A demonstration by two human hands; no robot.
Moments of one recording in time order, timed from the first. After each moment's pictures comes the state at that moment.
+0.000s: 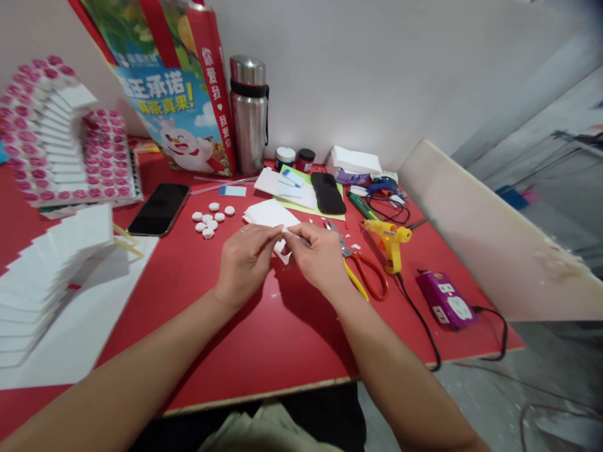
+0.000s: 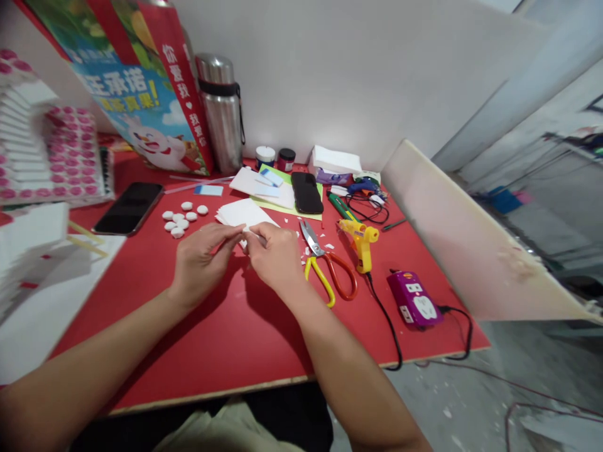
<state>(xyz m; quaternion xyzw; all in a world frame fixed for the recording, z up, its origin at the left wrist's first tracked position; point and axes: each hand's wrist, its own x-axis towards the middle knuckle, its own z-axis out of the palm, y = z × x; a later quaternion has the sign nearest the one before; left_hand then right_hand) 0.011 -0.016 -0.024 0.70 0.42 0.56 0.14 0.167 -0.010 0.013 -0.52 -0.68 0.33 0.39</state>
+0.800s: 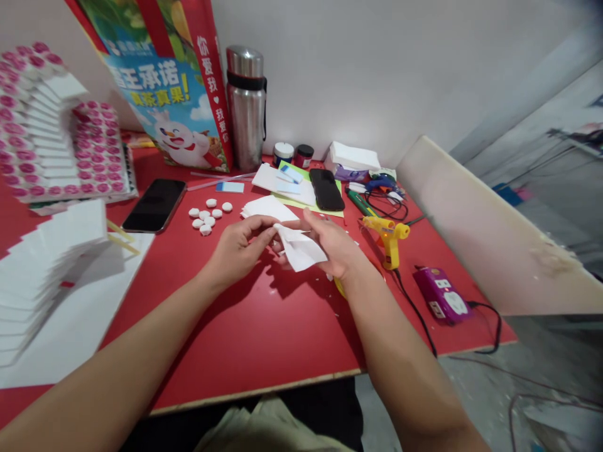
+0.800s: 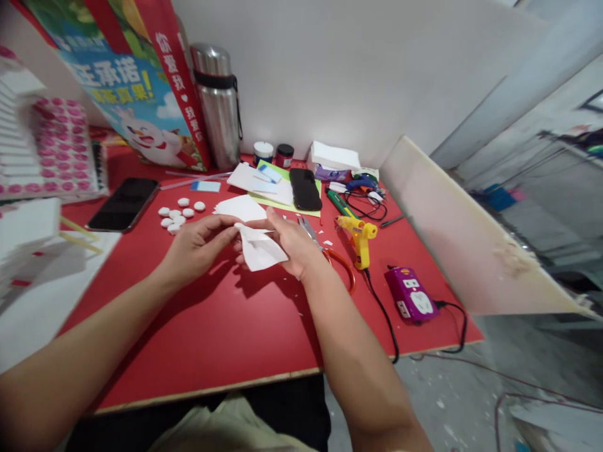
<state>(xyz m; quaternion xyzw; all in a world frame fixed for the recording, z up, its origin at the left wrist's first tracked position) -0.003 -0.007 -0.014 0.65 0.44 0.47 0.40 0.189 0.016 0.020 -0.41 -0.36 0.78 0.29</state>
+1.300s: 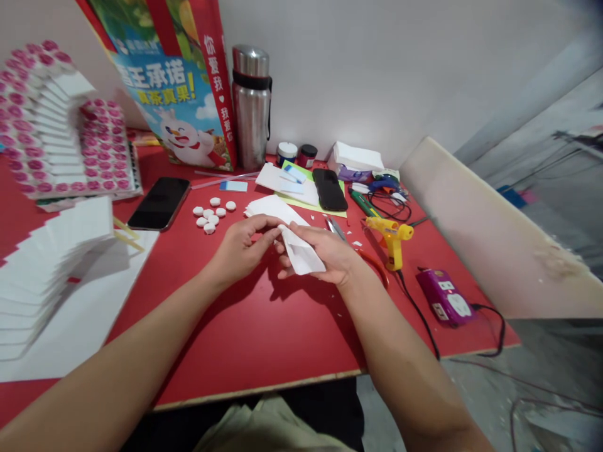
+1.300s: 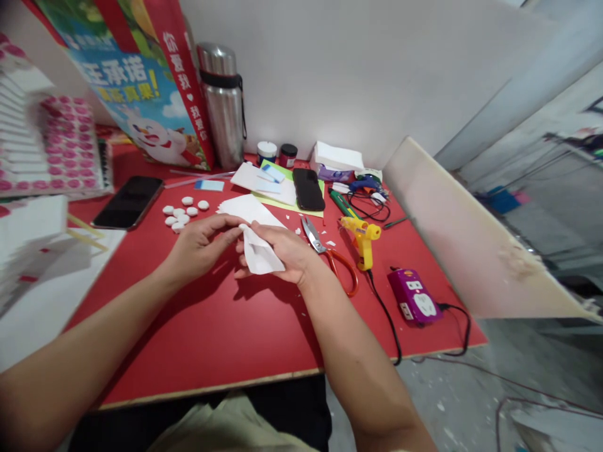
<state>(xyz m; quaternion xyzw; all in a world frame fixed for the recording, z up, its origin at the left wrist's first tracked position) -0.009 -0.003 -0.015 0.70 0.43 0.46 0.34 0.182 0.011 0.013 -0.33 -0.32 0.84 0.27</state>
